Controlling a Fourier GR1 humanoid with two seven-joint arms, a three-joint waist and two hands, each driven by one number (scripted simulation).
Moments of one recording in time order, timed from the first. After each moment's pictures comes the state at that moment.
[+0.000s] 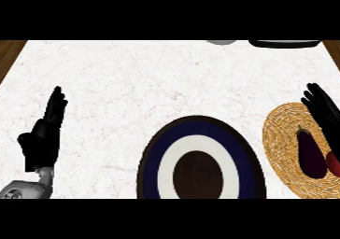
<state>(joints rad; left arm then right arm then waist) -0.08 0.38 -0.17 -1.52 0.10 0.40 0.02 -0.05 -0.50 -0.02 -1.55 -0.28 0.10 0.00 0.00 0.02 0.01</state>
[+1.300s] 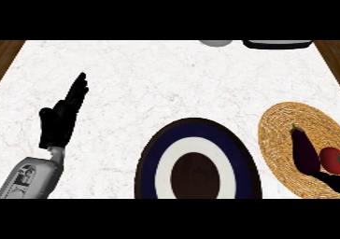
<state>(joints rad) -0.24 0.35 -0.17 -1.41 0.09 0.21 0.07 0.22 -0.58 -0.12 -1.67 0.14 -0.20 -0.17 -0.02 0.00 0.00</state>
